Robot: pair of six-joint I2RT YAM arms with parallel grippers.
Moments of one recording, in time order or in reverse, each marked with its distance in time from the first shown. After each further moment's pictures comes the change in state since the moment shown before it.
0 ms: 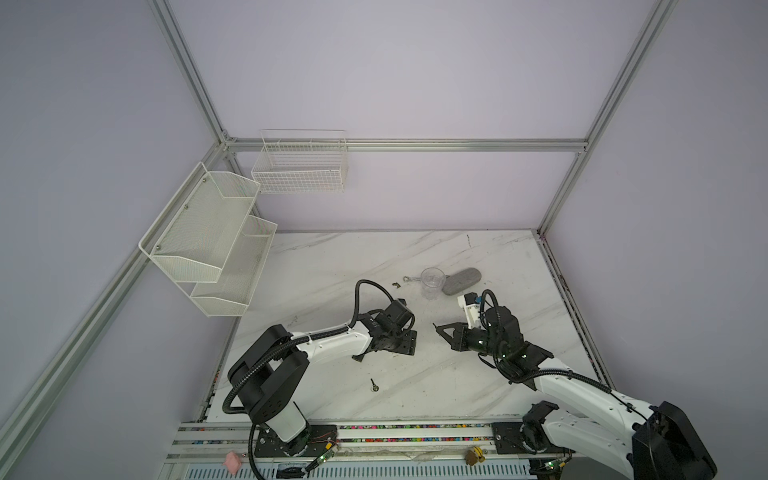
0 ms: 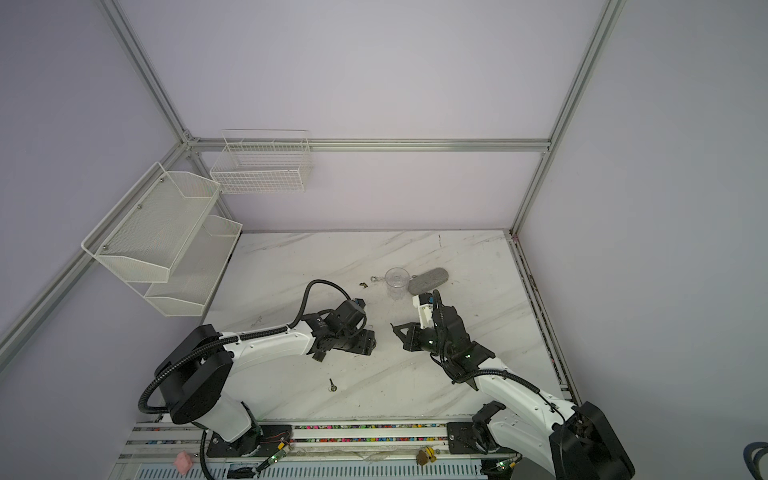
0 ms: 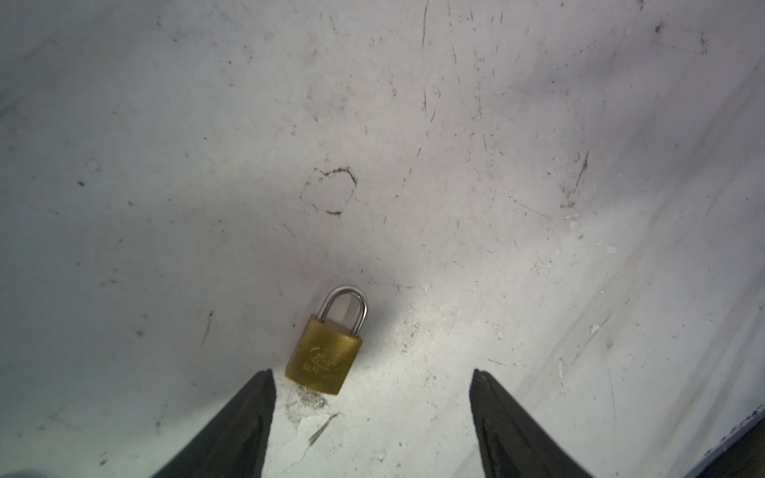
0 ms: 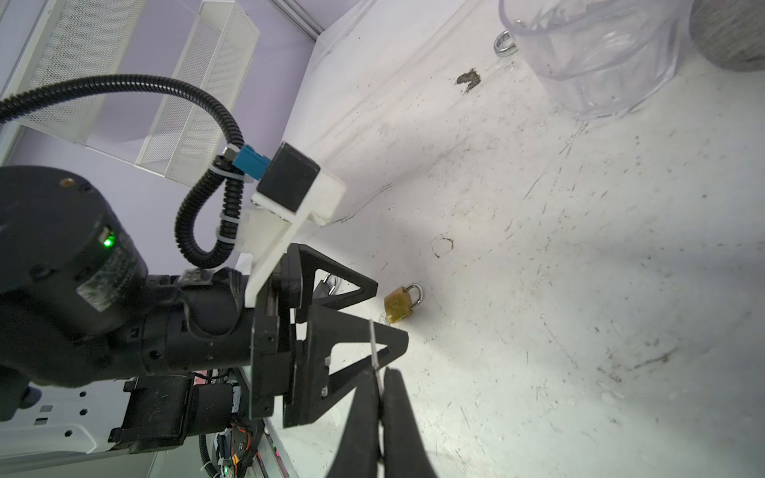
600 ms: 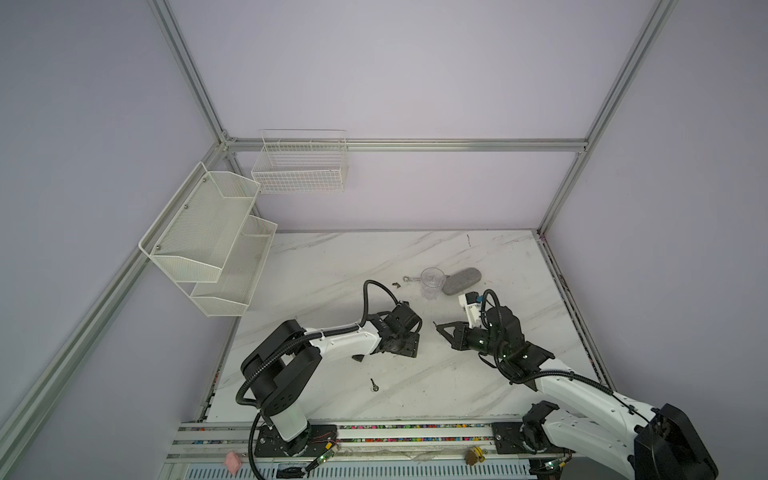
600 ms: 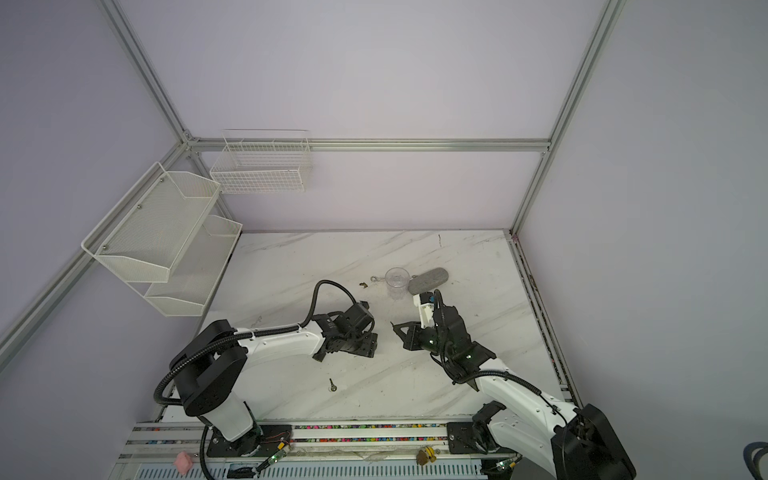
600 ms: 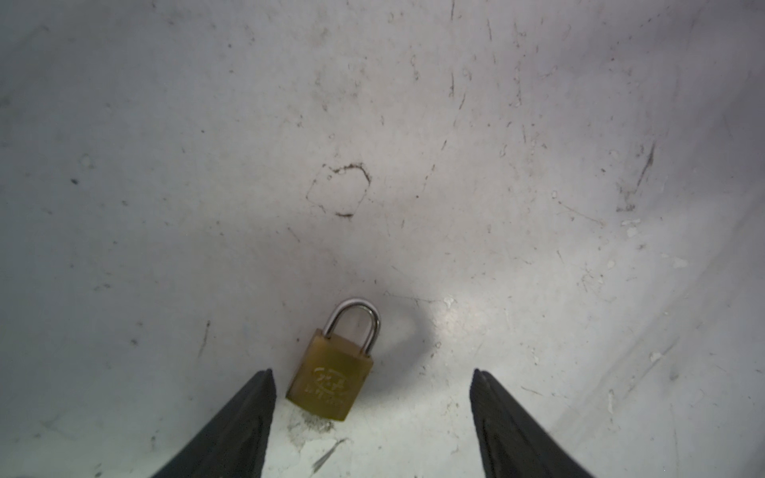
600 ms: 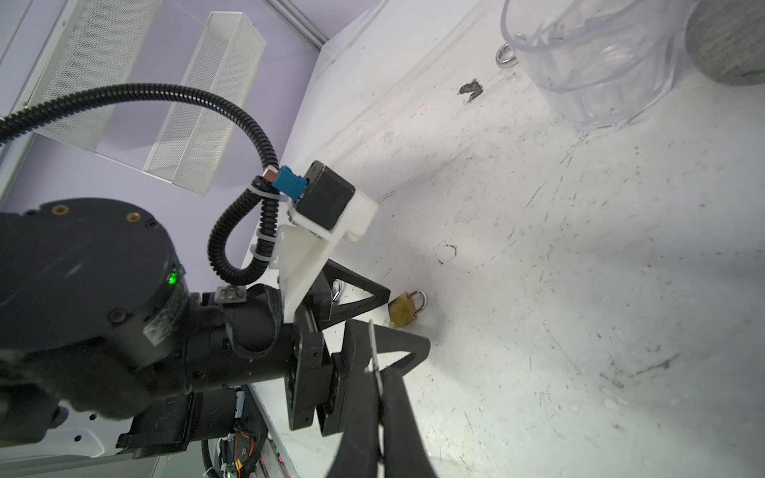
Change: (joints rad) left arm -0.035 0.069 0.042 -0.033 -0.095 -0.018; right arm 0.000 -0.013 0.000 0.007 0.008 0.004
